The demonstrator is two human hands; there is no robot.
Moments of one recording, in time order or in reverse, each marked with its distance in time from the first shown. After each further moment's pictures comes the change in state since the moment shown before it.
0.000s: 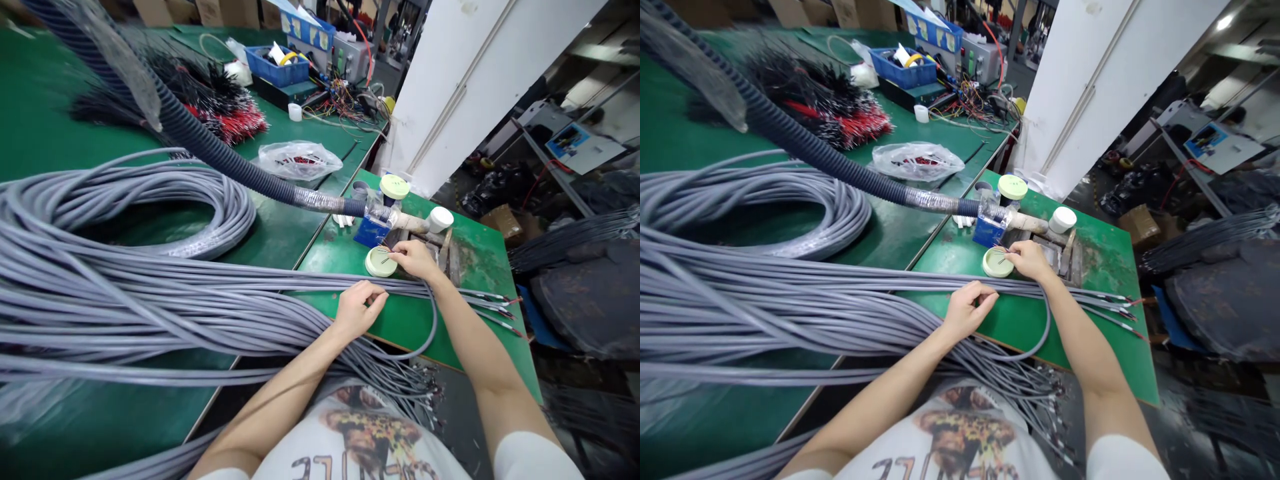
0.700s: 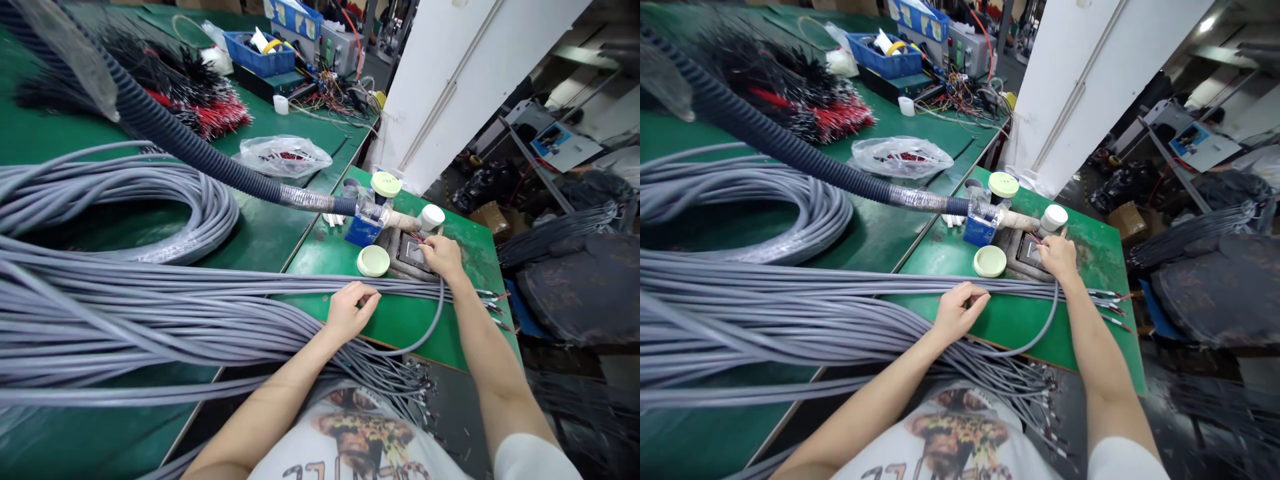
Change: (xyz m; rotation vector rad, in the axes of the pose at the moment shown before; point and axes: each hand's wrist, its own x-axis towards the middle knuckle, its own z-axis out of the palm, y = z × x) left_hand -0.001 0.000 0.000 -0.045 0.003 -0.024; right_hand -0.022 0.054 -0.039 -0.533 0.155 0.252
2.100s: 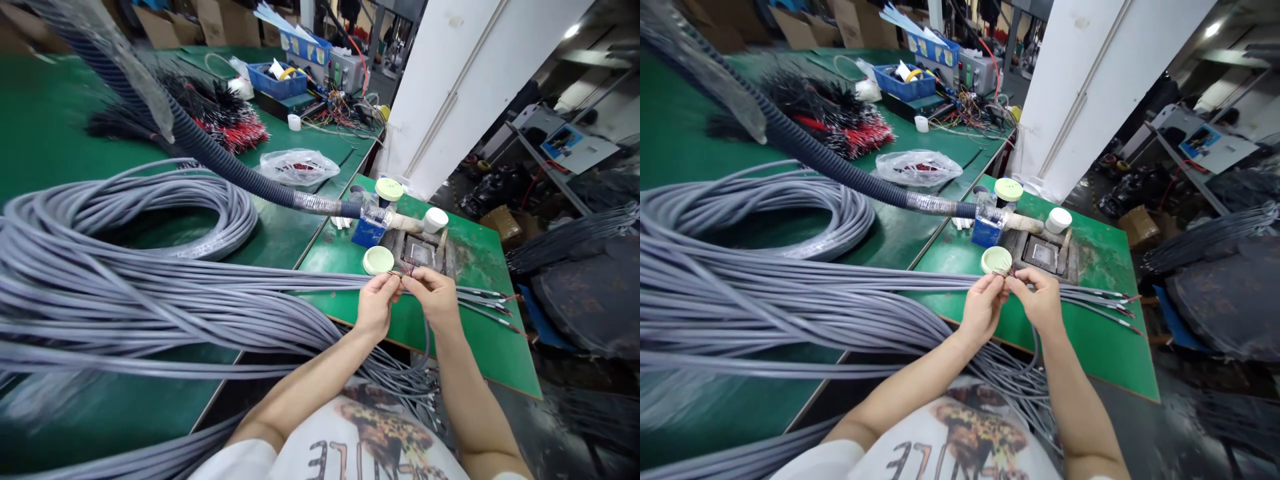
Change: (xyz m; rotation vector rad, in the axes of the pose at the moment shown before) left_hand 0.016 0.055 0.037 -1.293 0.232 -0.570; right_hand -0.110 -0.083 -0.040 1.276 0.108 0.001
